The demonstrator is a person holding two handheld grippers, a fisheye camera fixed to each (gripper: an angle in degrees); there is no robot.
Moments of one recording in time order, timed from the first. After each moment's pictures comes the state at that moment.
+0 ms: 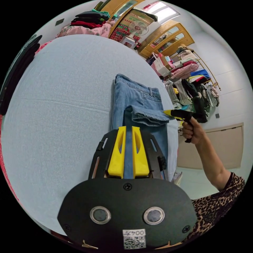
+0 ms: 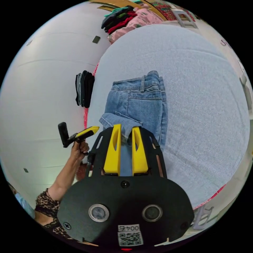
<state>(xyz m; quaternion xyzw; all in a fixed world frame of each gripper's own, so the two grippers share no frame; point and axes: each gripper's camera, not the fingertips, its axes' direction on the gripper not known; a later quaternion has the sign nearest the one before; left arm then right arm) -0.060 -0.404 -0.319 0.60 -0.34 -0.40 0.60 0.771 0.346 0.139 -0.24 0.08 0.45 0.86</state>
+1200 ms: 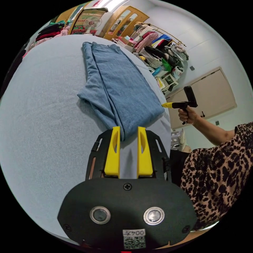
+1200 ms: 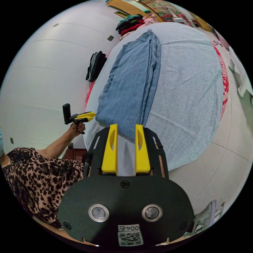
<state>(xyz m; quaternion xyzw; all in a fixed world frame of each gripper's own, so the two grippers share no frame) -0.051 -0.359 0.002 0.50 -0.40 -0.27 0.71 0.432 0.580 0.048 -0.19 0.13 0.39 0.89</state>
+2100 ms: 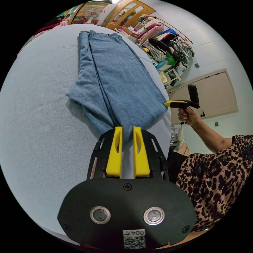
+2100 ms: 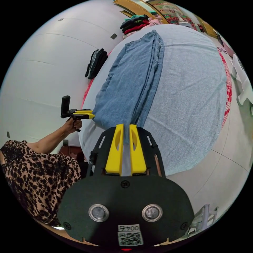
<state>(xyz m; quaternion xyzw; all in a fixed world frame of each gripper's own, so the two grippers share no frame) -0.088 -0.381 0.015 0.48 -0.37 -0.30 0.74 0.393 0.578 0.056 -0.21 0.14 0.36 0.90</state>
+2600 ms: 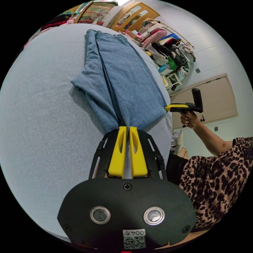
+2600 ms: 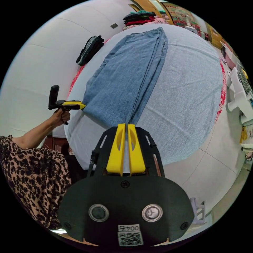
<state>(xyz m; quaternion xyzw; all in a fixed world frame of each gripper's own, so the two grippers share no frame) -0.104 -0.379 0.042 0.50 -0.36 -0.31 0.72 0.362 0.565 0.087 -0.28 0.20 0.33 0.88</state>
